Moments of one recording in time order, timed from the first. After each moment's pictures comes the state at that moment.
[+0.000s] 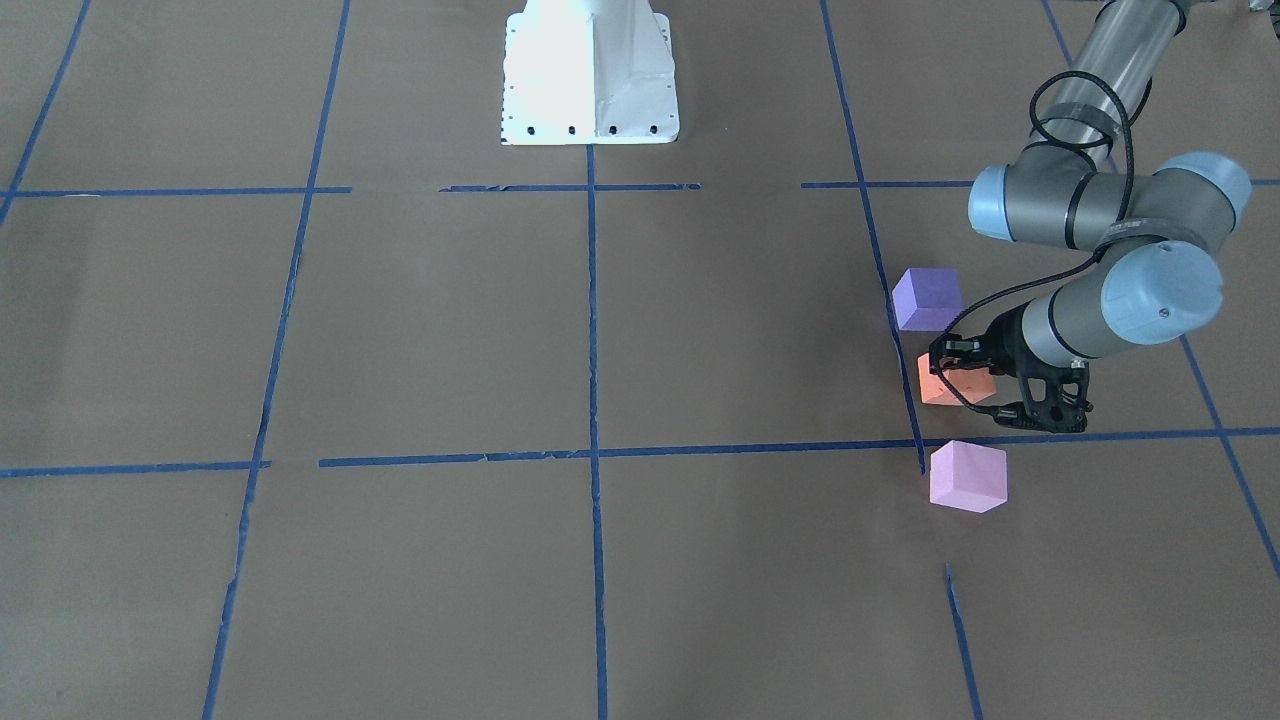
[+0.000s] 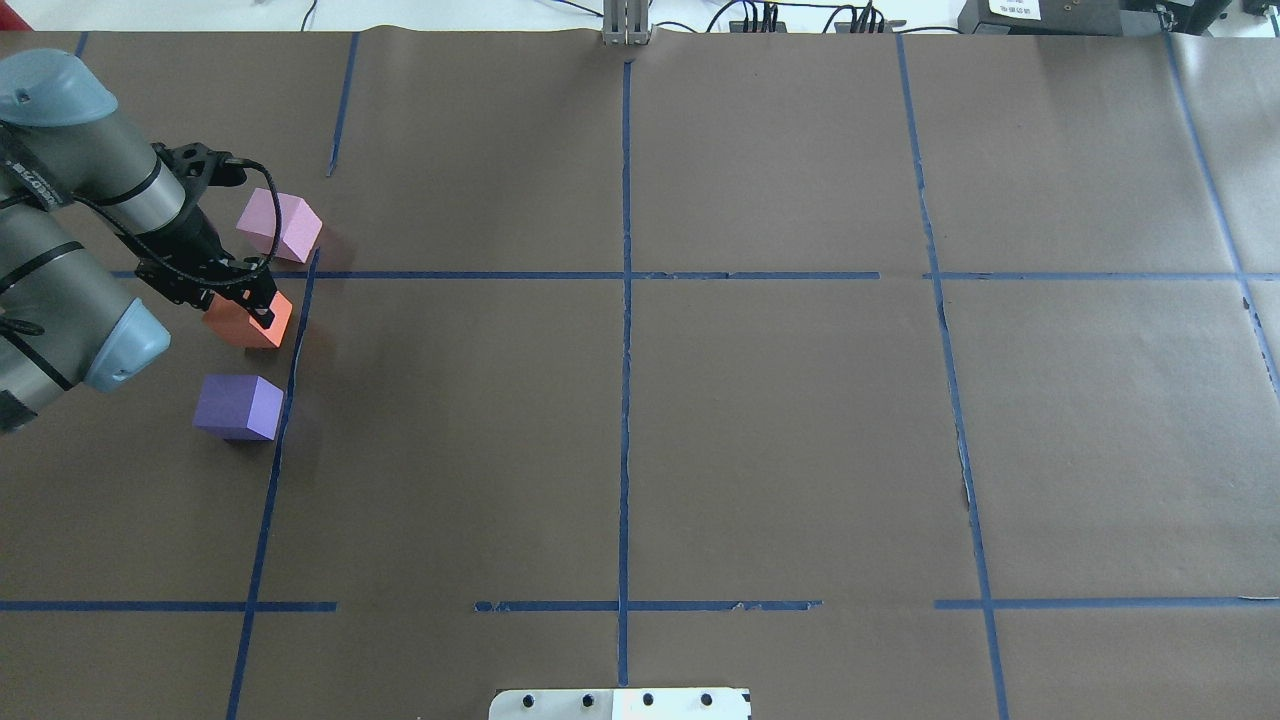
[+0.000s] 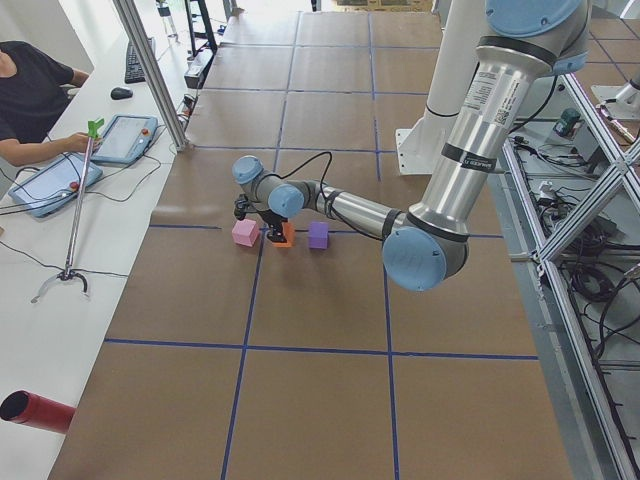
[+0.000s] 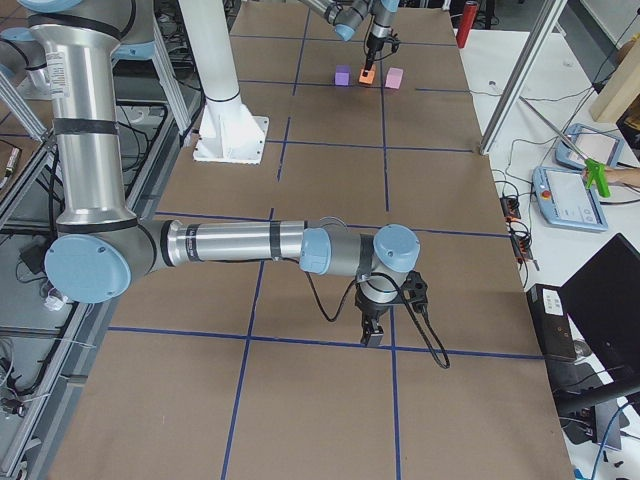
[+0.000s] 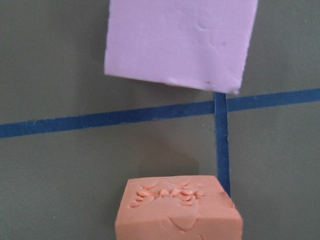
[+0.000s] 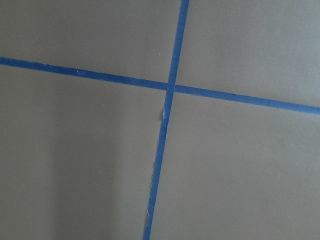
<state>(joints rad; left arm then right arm) -0.96 -1.94 -1.45 -1.73 -2.39 -0.59 1.52 -1.52 1.60 -1.72 2.29 -0.16</state>
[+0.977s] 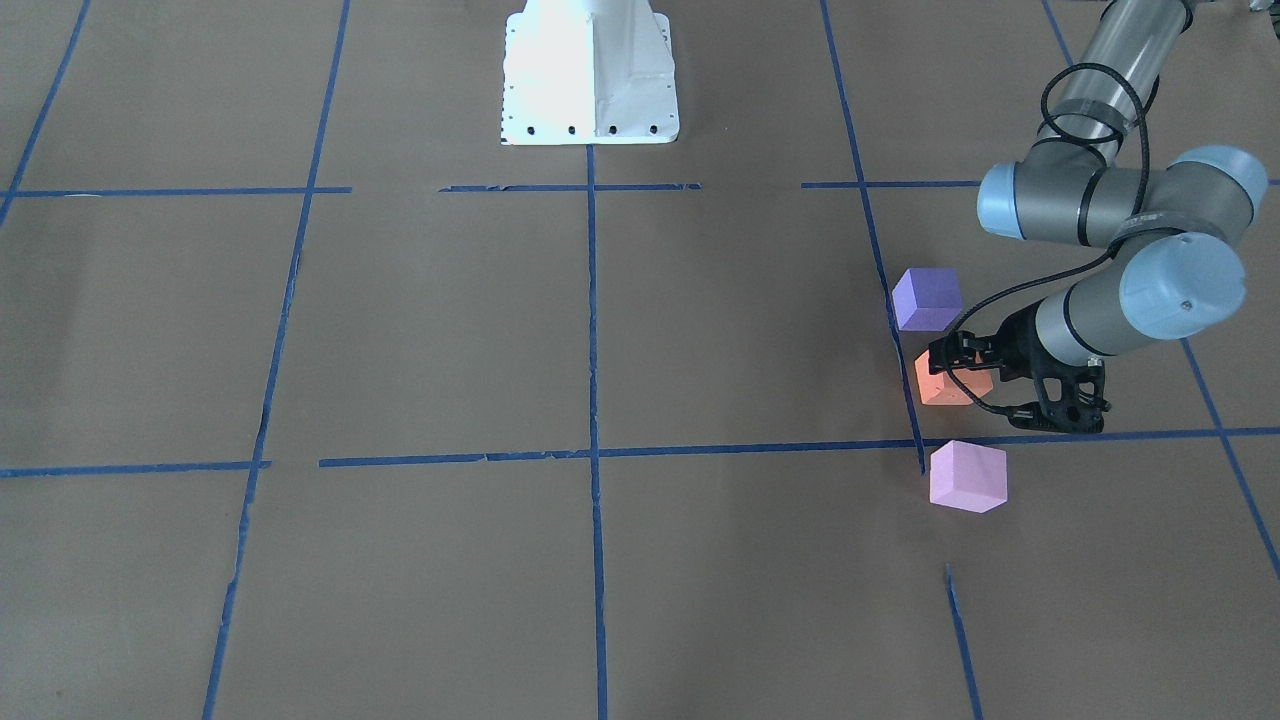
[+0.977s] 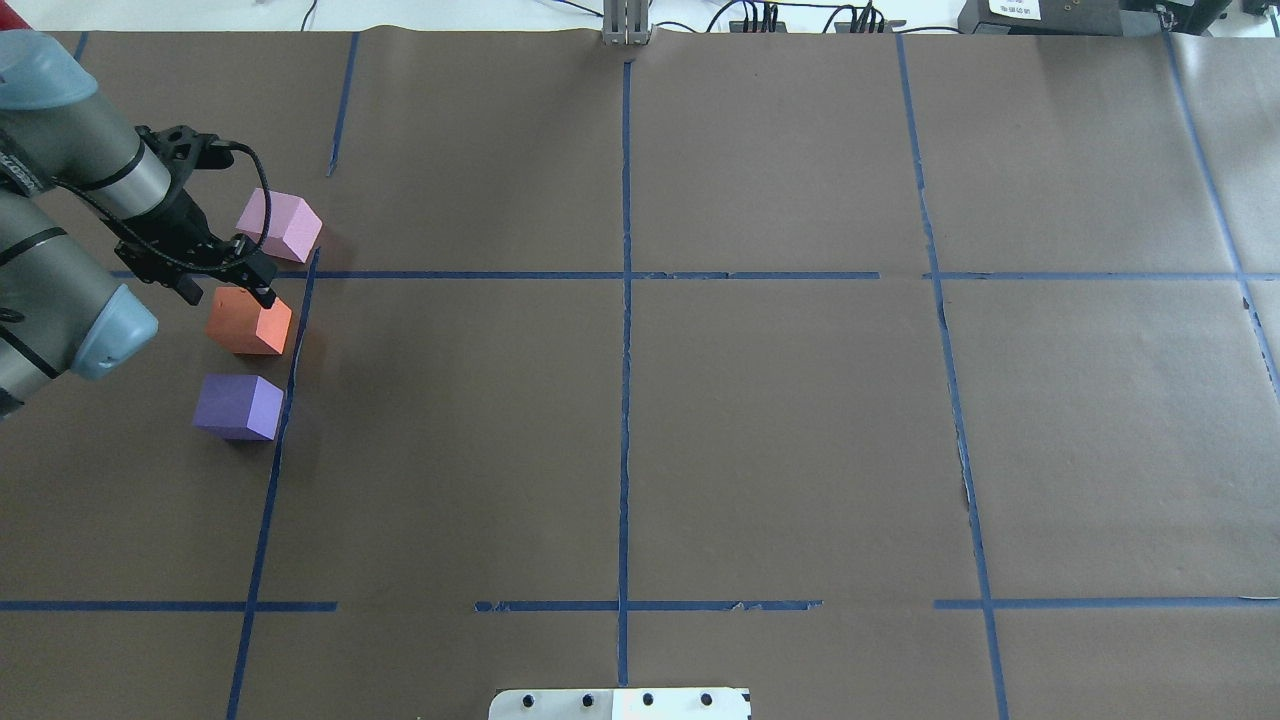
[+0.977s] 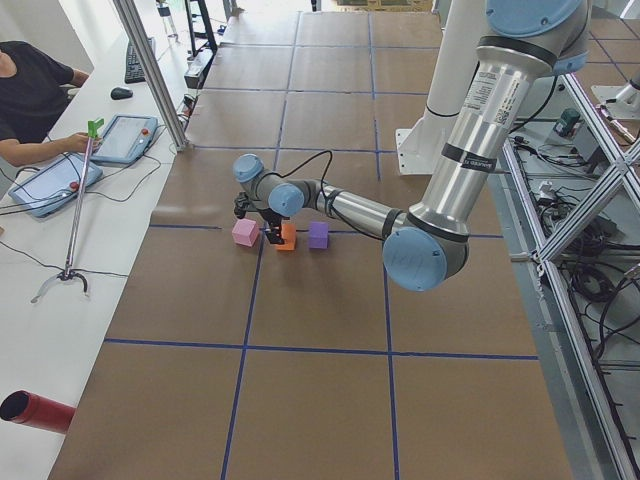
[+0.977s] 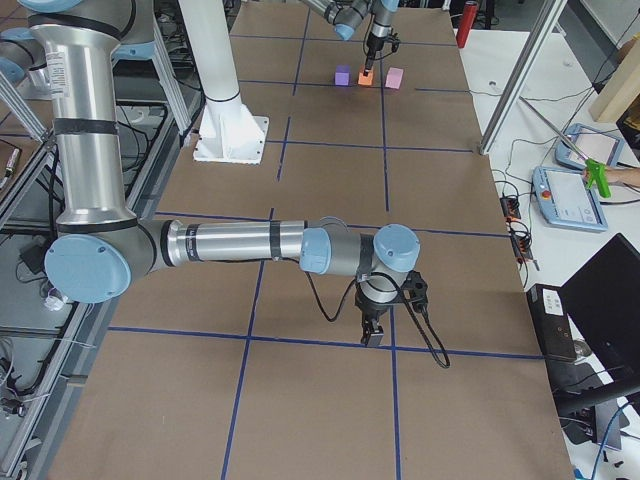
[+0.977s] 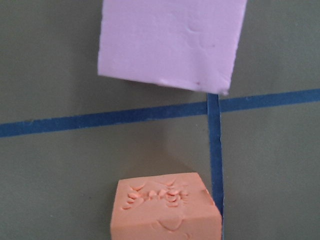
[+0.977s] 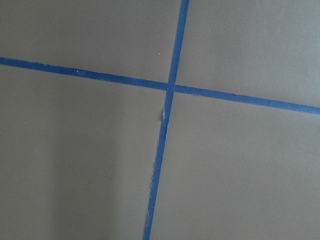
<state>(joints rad) -1.01 -1.93 -1.47 -1.72 -2.39 -0.58 1.52 -1.52 1.60 -1.72 2.29 -0.16</state>
